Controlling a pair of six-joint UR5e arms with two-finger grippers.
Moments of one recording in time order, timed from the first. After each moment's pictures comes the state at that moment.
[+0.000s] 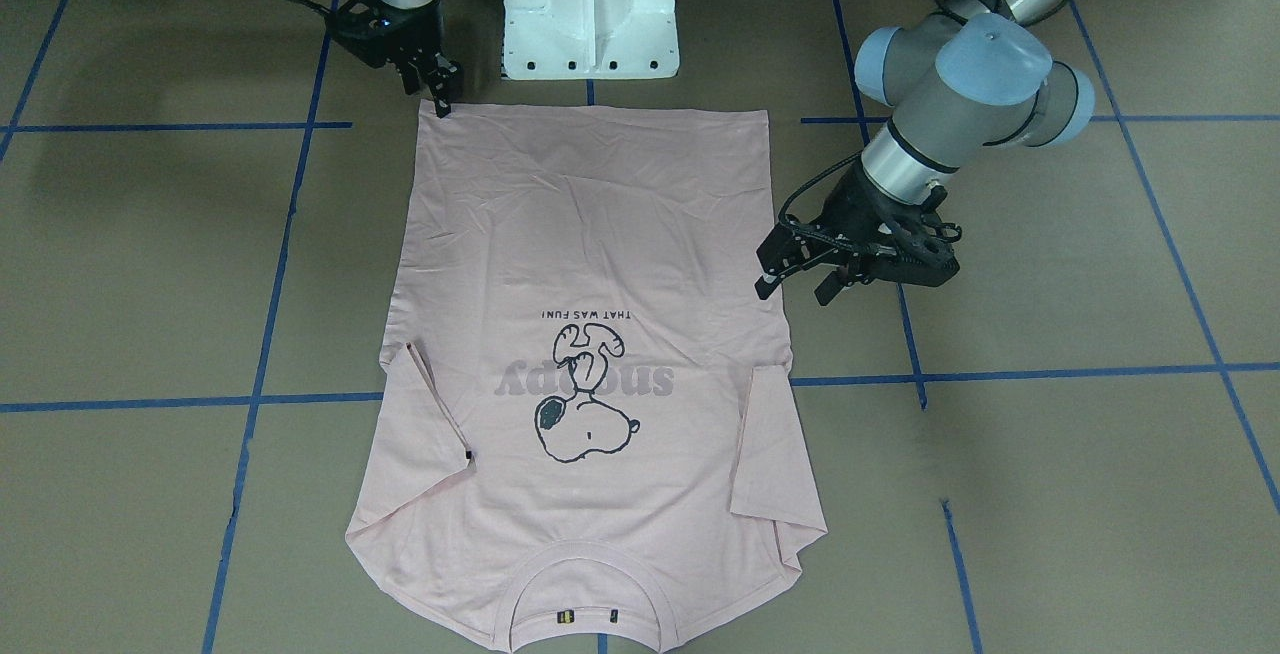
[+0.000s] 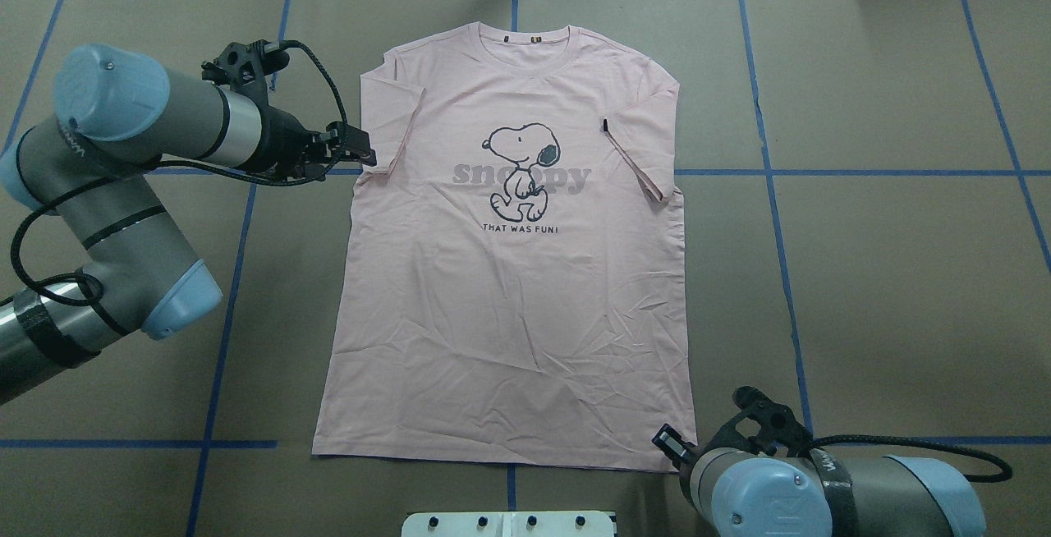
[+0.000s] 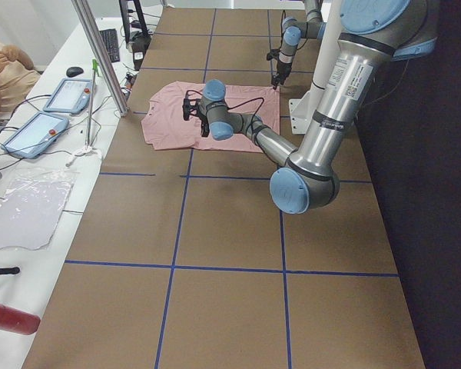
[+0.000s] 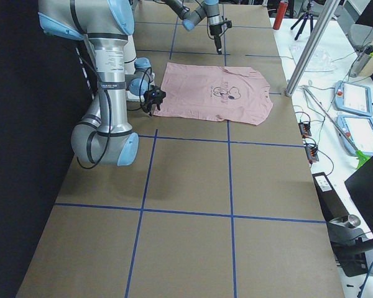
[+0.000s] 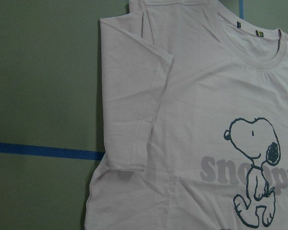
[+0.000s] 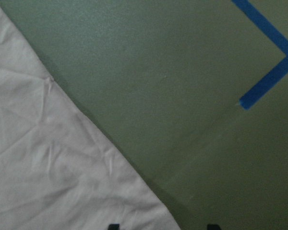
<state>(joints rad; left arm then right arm) -0.77 -1.99 -1.64 -2.25 -2.01 -1.34 0.05 -1.43 2.10 -1.56 1.50 2.28</state>
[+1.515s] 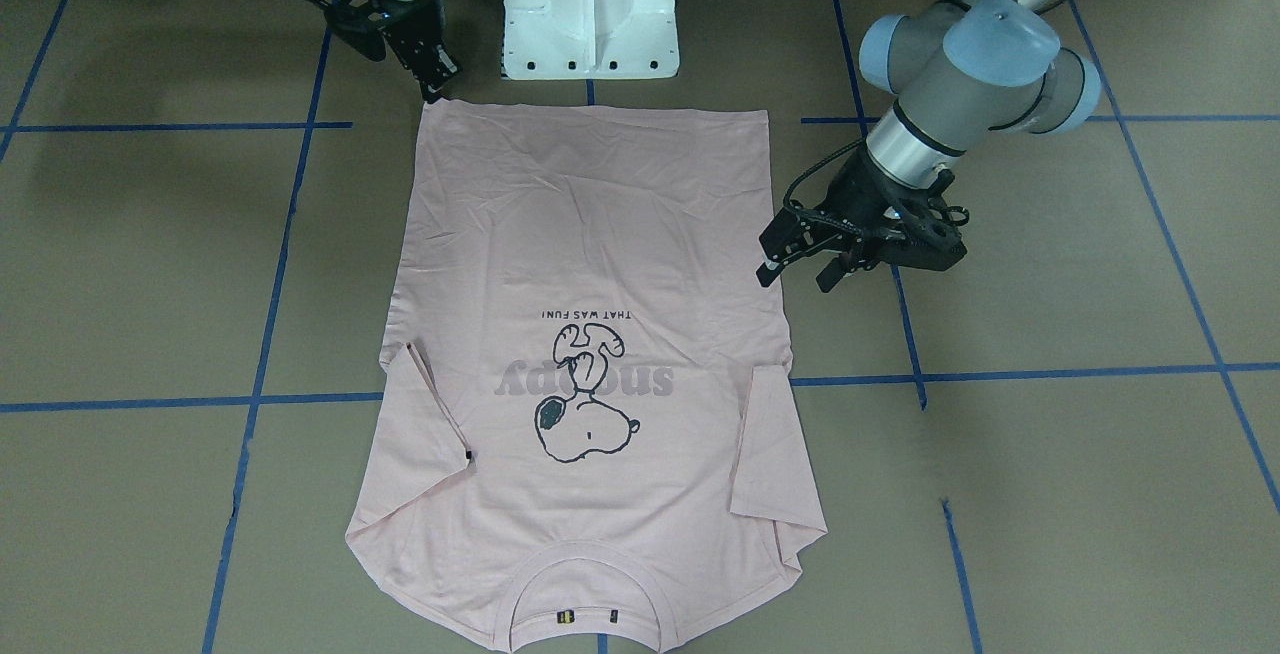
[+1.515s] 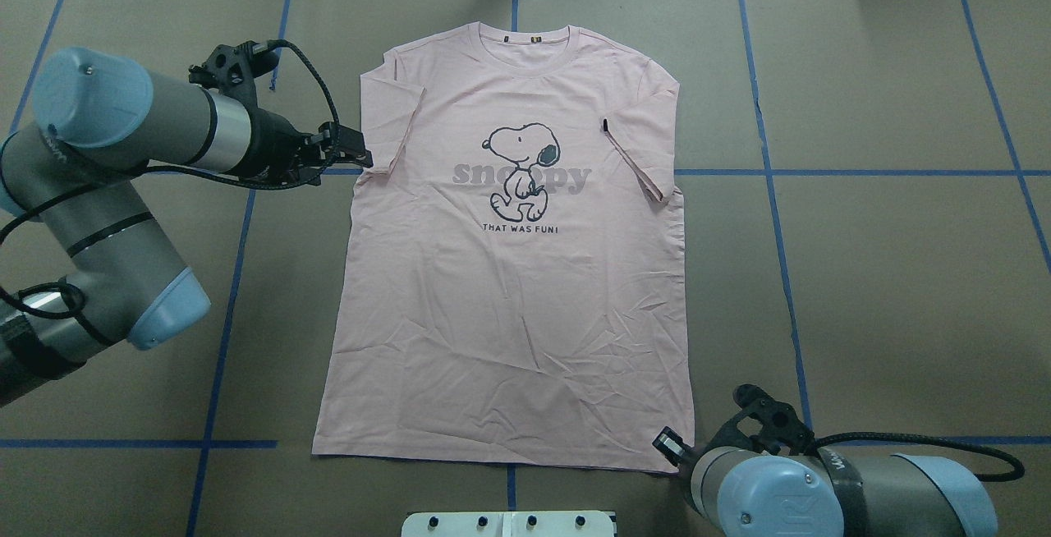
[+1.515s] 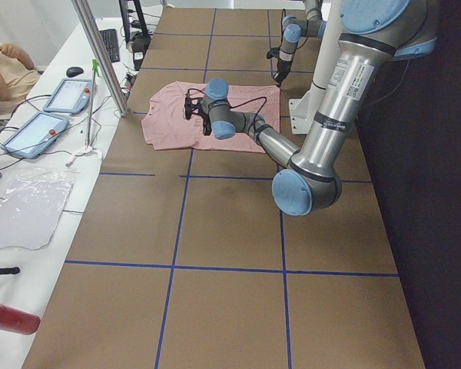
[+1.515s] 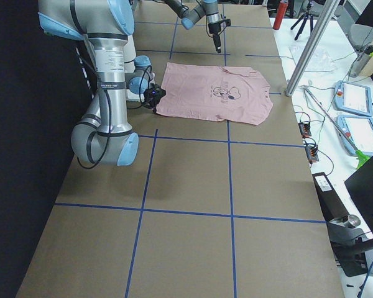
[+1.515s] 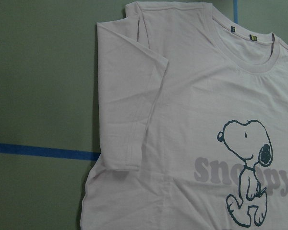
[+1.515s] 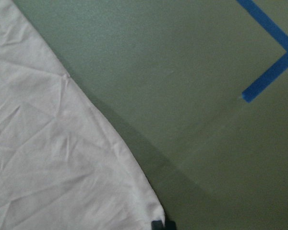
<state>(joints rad) -0.75 -1.94 -1.72 -2.25 -2.01 -1.41 0.05 -1.43 2.15 -1.56 1.51 2.28</state>
